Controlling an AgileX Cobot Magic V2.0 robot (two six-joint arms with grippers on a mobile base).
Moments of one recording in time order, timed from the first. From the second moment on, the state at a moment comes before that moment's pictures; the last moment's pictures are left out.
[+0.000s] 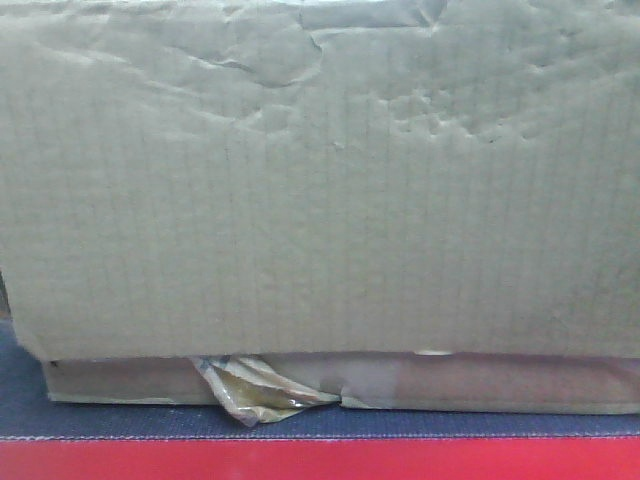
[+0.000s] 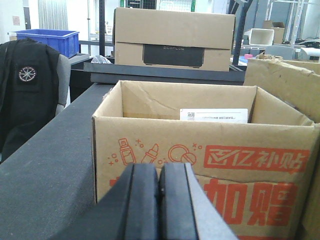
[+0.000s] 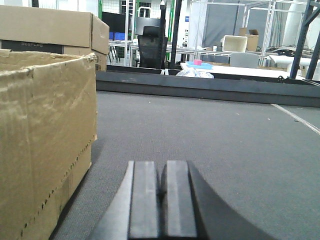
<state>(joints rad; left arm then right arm) 0.01 0.00 0.00 0.03 0.03 -0.05 -0.10 0.00 0.00 0.05 0.01 -0.08</state>
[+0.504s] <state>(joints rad) 0.01 0.00 0.00 0.03 0.03 -0.05 -0.10 0.00 0.00 0.05 0.01 -0.08</state>
